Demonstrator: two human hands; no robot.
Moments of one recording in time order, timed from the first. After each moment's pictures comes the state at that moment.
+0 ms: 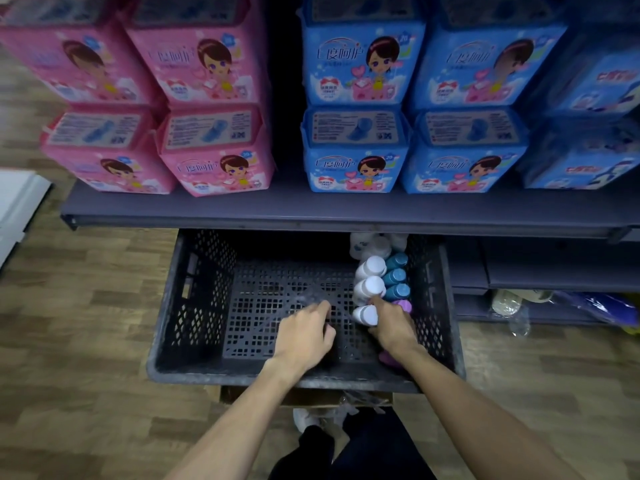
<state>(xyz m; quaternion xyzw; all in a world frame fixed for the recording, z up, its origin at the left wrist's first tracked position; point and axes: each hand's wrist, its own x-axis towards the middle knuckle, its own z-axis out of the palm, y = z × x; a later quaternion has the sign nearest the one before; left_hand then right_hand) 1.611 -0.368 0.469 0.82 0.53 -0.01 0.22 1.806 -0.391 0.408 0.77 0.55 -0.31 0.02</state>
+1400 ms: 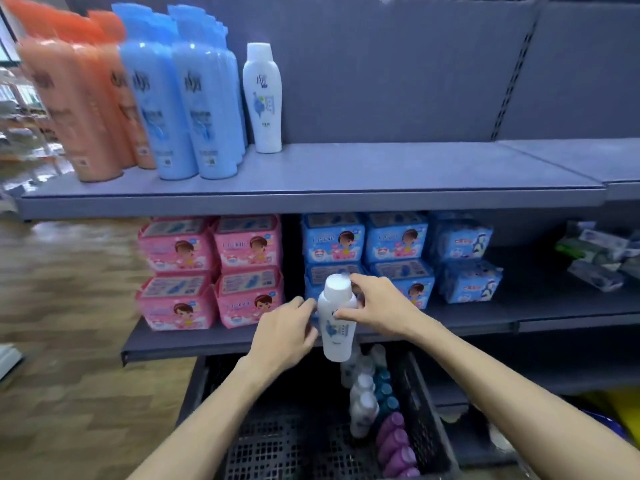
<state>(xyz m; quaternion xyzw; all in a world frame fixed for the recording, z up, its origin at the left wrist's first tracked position) 1.575 -0.294 0.678 0.90 0.39 0.21 -0.02 1.780 -0.340 0.730 0.64 0.71 -0.17 -0.25</state>
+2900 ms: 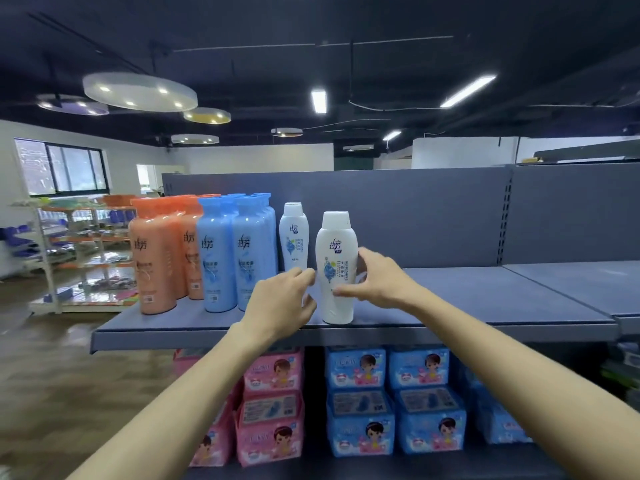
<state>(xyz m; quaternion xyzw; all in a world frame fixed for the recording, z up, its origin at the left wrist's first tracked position) 1.568 -0.223 0.922 0.85 0.39 0.31 -0.17 1.774 -0.261 0.954 0.60 0.70 -0.09 -0.36</state>
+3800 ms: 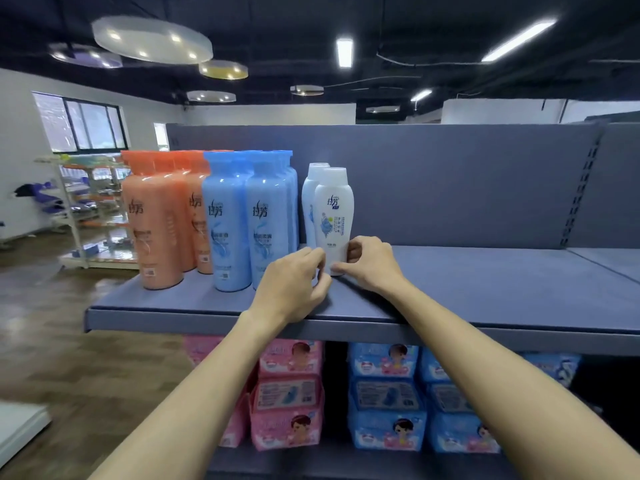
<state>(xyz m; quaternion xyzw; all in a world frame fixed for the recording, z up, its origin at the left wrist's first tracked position) 1.559 -0.156 0.892 0.84 0.38 0.38 -0.12 1.735 -0.143 0.904 0.63 0.64 -0.11 -0.42</state>
